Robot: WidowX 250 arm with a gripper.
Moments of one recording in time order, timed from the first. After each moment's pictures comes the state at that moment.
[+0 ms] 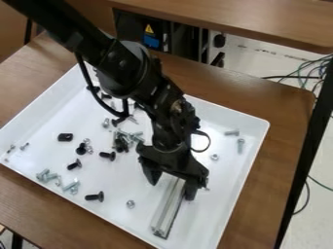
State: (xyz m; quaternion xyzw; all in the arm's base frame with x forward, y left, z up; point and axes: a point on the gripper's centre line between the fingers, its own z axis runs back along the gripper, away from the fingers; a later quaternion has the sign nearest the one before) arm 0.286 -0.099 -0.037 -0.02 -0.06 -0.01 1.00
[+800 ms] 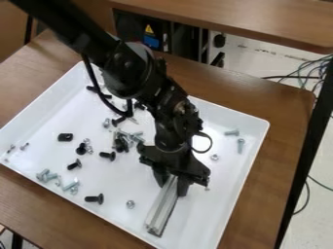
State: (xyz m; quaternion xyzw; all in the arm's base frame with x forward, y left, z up) arm 0.289 -0.090 -0.042 -0.01 -0.05 0.01 1.00
